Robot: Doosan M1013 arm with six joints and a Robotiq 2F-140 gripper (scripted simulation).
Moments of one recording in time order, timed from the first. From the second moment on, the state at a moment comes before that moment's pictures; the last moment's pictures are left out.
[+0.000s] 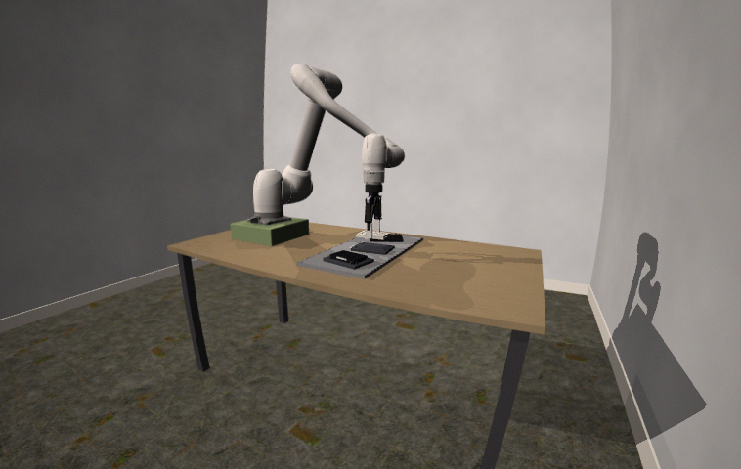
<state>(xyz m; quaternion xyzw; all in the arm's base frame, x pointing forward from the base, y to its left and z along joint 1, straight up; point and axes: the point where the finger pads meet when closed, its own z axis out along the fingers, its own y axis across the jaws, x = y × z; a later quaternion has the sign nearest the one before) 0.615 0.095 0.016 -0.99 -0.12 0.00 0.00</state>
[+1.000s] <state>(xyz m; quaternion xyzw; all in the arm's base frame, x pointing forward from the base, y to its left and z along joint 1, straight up) 0.615 0.095 -0.009 -0.99 -0.12 0.00 0.00</state>
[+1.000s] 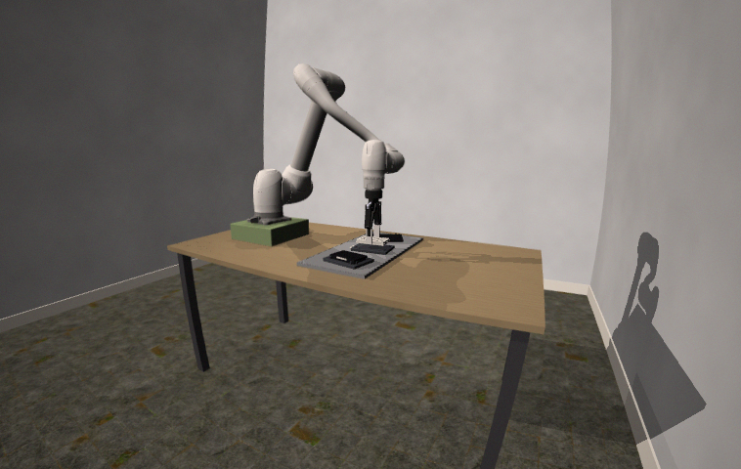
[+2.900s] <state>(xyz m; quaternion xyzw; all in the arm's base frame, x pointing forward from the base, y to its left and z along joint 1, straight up) 0.615 0.095 -0.015 -0.99 -0.12 0.00 0.00</state>
